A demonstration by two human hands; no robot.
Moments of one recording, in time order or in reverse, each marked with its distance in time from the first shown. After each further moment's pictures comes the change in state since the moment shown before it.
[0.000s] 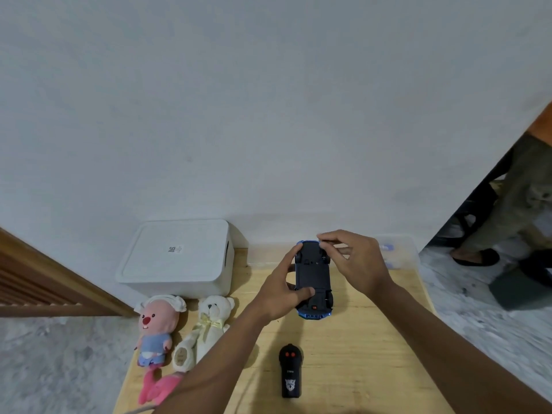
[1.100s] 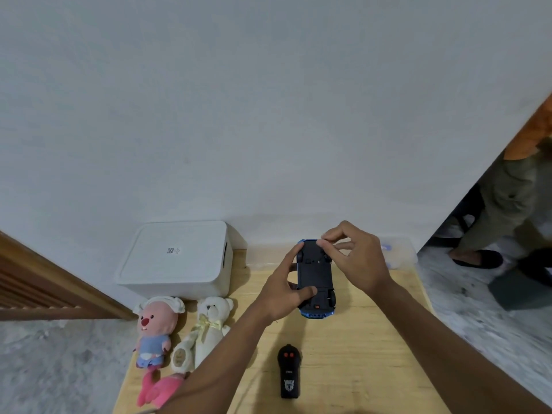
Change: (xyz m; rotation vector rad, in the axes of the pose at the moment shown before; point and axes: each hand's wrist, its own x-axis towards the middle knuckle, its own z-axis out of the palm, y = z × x) left_hand 0.000 0.003 0.008 -0.020 0.008 0.027; right_hand 0.001 -0.005 -0.003 0.082 0.069 0.004
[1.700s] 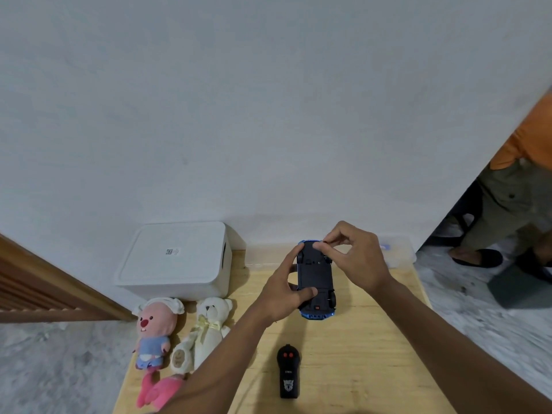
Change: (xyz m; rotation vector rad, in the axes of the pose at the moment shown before) left_hand -0.001 0.001 0.003 0.003 -0.013 0.000; right_hand 0.003 -0.001 -0.004 -0.036 -0.035 -0.030
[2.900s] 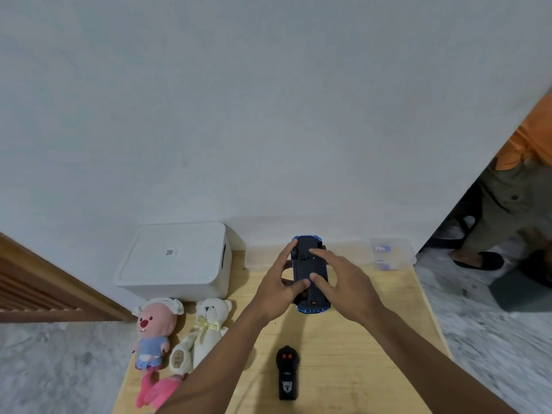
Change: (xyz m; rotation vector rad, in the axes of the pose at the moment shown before) left_hand -0.001 0.004 -0.002 -0.087 0.082 0.042; right_hand -0.048 0.004 0.019 -0.325 -0.272 0.315
